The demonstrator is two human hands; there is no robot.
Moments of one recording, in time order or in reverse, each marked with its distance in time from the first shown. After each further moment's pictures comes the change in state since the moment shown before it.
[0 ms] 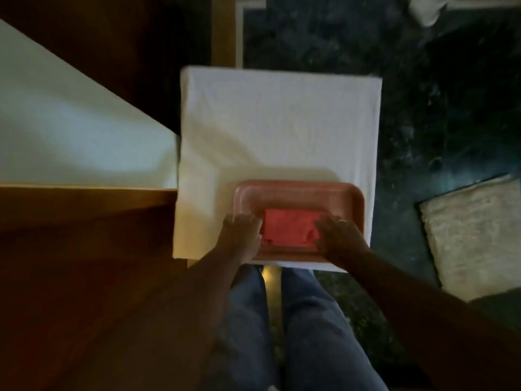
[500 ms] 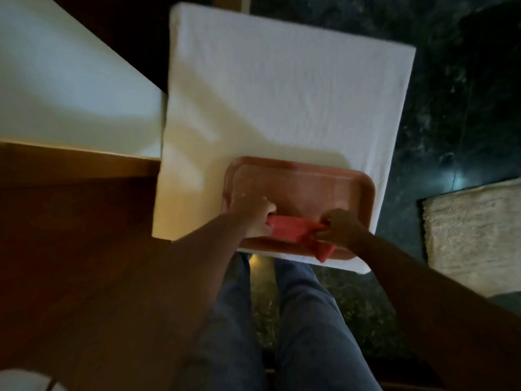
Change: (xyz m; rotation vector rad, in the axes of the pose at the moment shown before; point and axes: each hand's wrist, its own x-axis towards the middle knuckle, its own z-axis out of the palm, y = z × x) left_hand 0.056 0.009 0.030 -0.323 -0.165 0.147; right_hand 0.040 0.029 0.035 0.452 -0.405 0.293
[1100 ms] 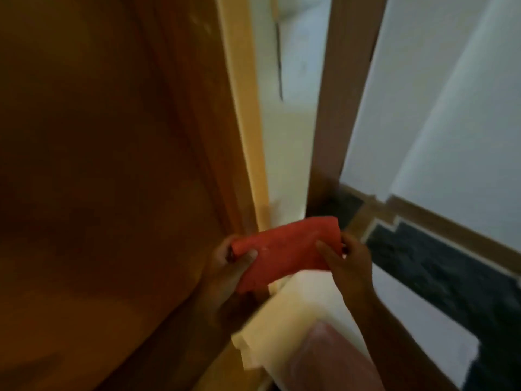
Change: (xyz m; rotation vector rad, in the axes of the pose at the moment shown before) left_hand -0.412 0.071 -0.200 -1.284 1.497 -0.202; right_hand -0.275 -0.349 -0.141 0.552 0.504 -0.880
